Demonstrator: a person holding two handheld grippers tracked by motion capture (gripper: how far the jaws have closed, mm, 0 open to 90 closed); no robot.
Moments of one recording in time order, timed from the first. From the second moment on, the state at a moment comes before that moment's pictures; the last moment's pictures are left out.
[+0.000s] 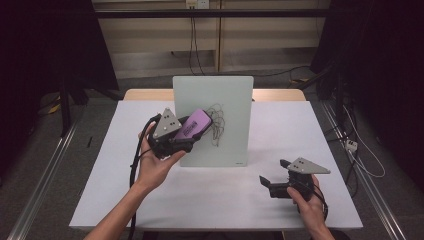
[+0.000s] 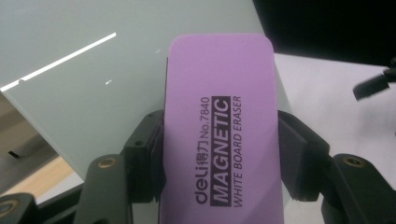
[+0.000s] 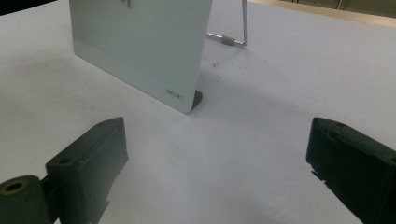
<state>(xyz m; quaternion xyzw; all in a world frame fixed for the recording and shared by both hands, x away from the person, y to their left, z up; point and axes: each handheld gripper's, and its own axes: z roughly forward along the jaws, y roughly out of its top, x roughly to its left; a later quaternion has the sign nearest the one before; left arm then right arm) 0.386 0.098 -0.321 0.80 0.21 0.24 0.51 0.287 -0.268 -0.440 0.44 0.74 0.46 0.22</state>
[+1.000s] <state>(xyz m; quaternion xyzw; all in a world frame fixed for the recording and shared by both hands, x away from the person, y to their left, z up) 0.419 0.066 -0.306 0.80 0.16 0.31 0.49 0.287 -0.269 -0.441 0.44 0.74 0.46 0.22</state>
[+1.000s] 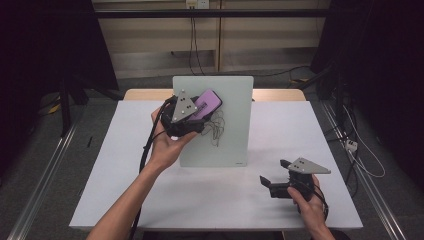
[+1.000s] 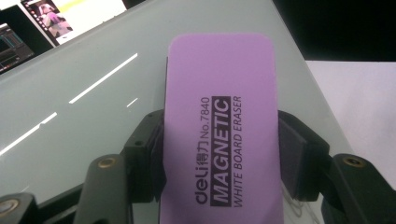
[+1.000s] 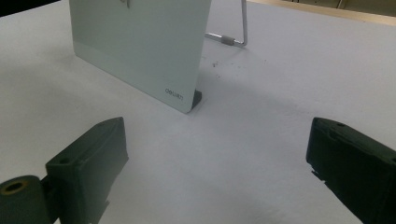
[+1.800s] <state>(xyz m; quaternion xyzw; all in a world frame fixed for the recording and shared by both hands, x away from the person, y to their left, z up) 0.415 0.052 -0.322 0.81 0.14 0.31 0.47 0.287 -0.269 -0.441 0.44 0.74 0.46 0.22</state>
